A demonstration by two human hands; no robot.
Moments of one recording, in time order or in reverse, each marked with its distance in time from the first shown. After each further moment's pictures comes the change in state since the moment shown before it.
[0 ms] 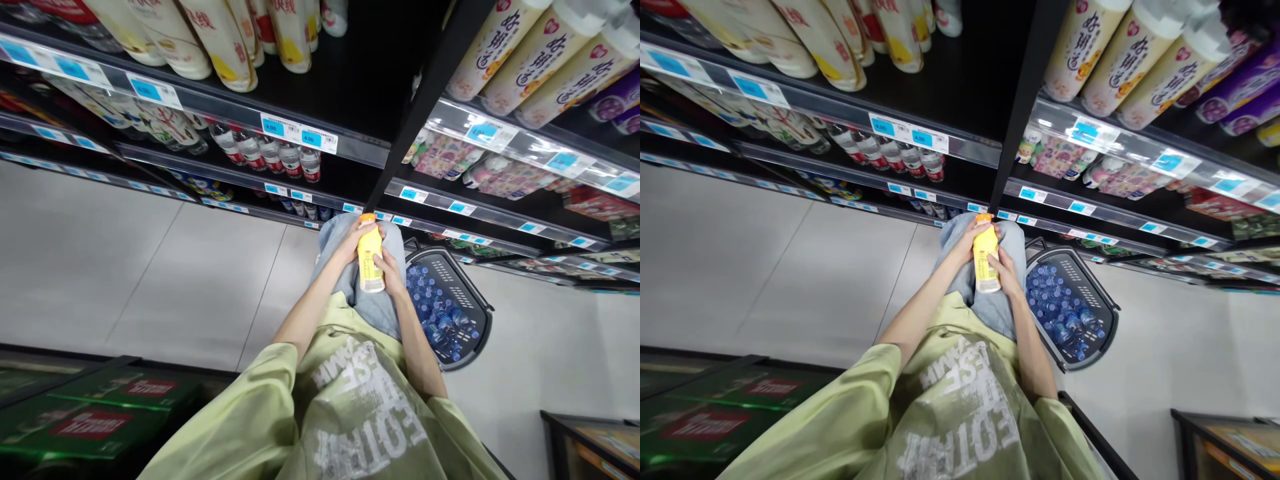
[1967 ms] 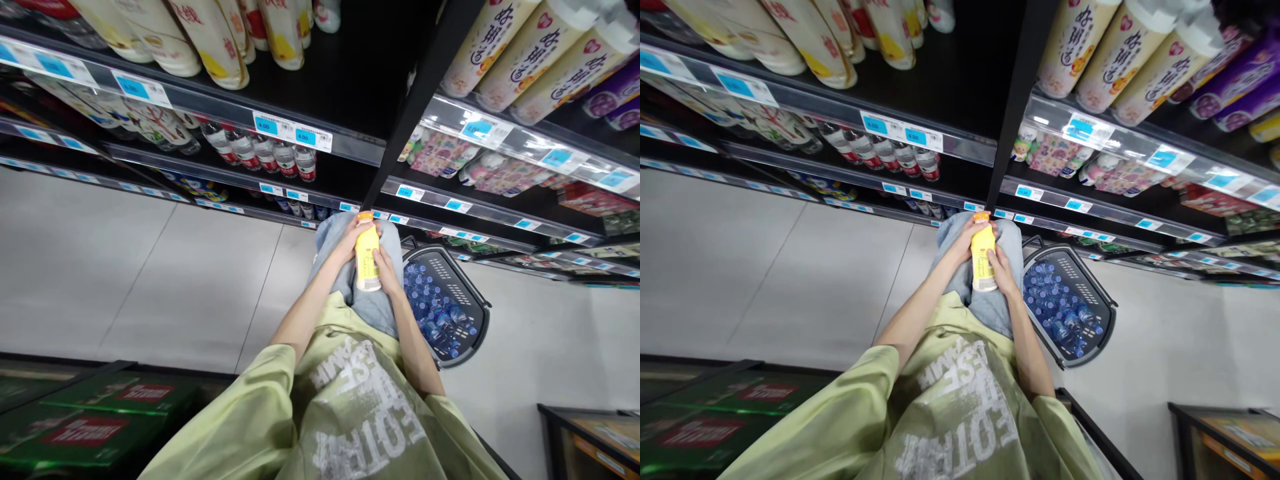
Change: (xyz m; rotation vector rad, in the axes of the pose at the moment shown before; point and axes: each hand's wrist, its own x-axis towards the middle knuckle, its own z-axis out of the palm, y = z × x) left_hand -0.001 0.003 0.005 0.012 0.048 -0.015; right_hand 0.003 0.005 0.002 -0.096 0.048 0.012
